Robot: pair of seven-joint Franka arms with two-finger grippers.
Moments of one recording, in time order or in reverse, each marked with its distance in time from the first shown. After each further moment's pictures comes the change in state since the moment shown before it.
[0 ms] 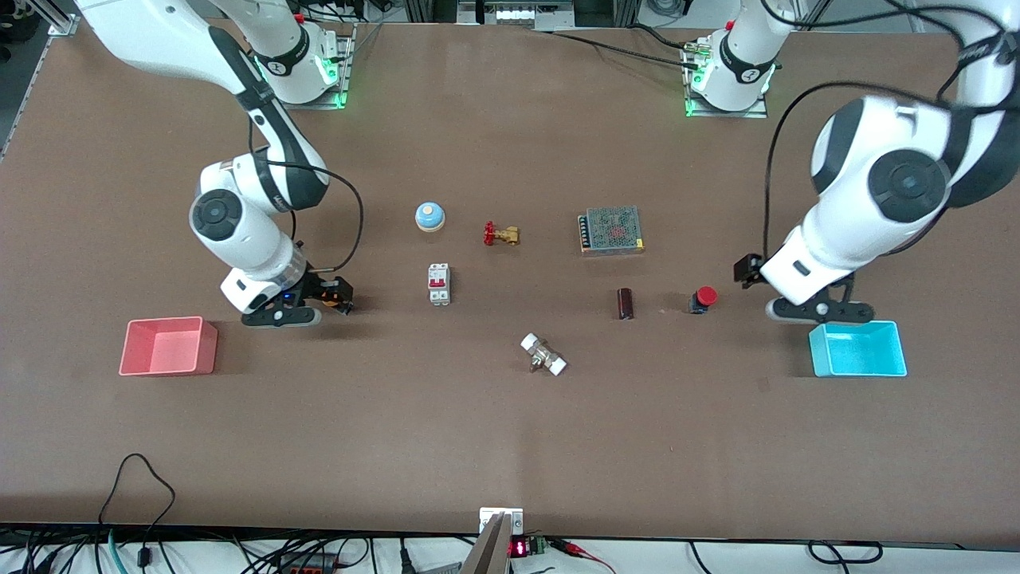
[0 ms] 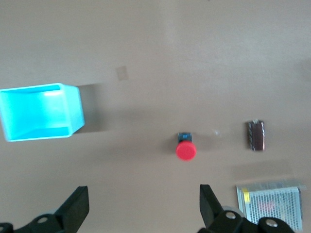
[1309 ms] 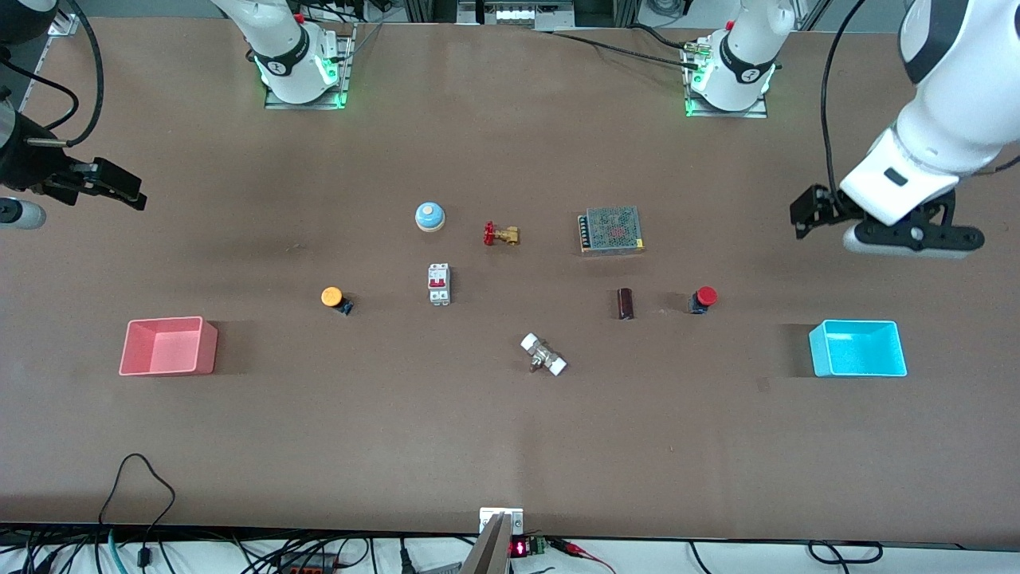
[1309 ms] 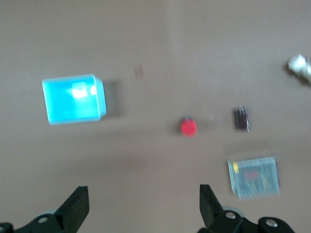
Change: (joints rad) left arm 0.052 -0.217 0.002 -0.014 -0.079 -0.158 0.053; right arm -0.074 -0.360 -0.168 0.398 0.062 -0.894 -0.210
